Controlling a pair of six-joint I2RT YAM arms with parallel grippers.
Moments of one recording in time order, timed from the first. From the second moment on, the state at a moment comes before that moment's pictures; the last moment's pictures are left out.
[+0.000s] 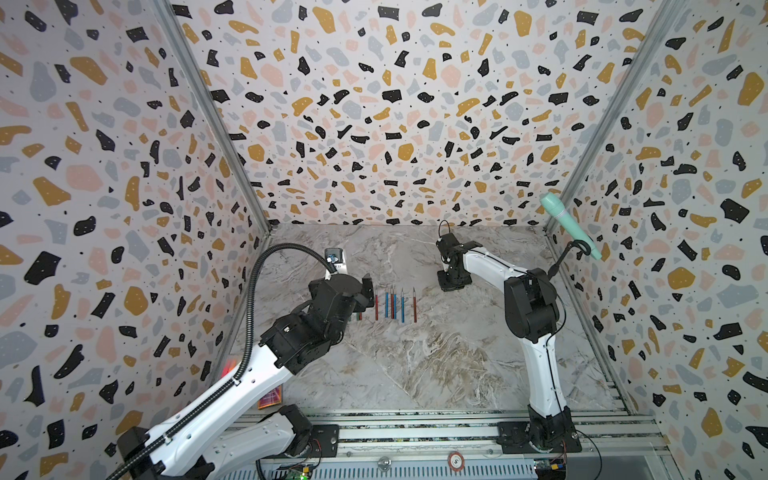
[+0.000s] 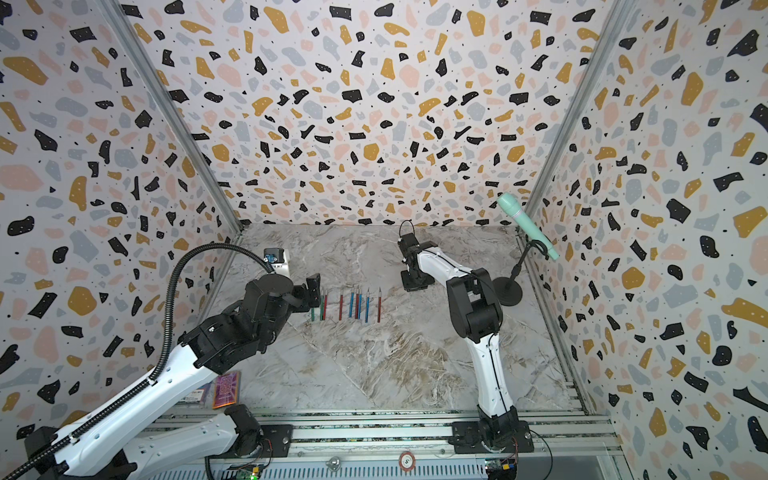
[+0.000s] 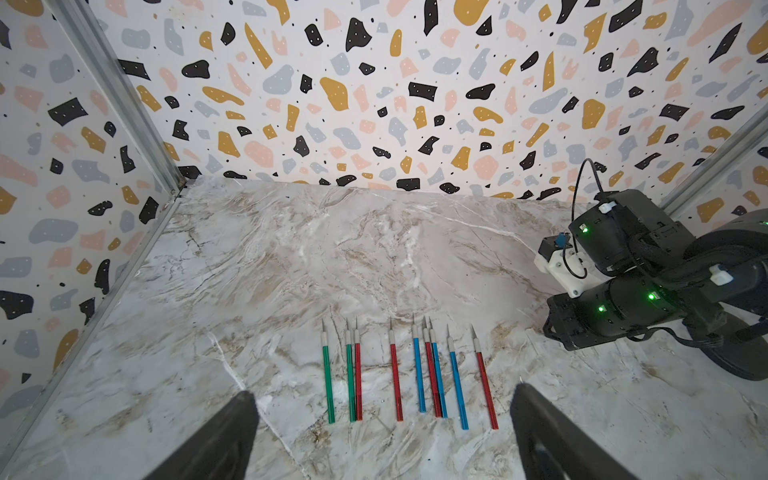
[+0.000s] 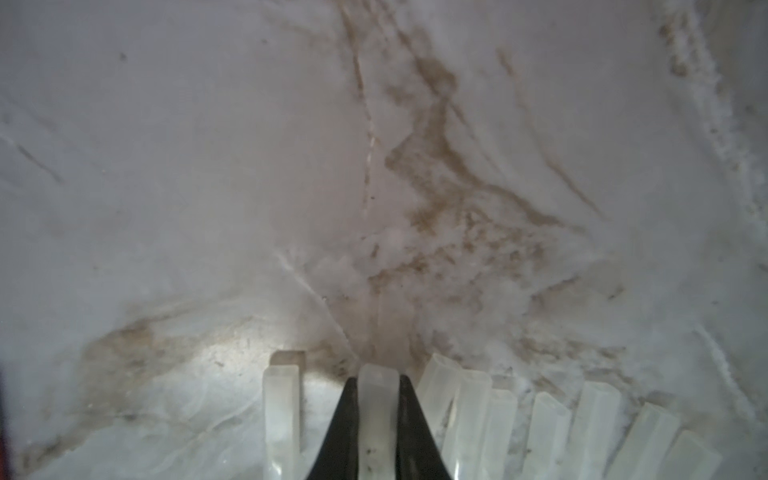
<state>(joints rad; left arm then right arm) -0.76 0.99 1.05 -0.58 -0.62 -0.43 0.45 2.25 1.81 -0.90 0.10 0.18</state>
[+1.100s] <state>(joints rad) -0.76 1.09 1.08 -0.57 -0.59 -0.42 0.48 2.25 2.06 -1.07 0.14 0.27</state>
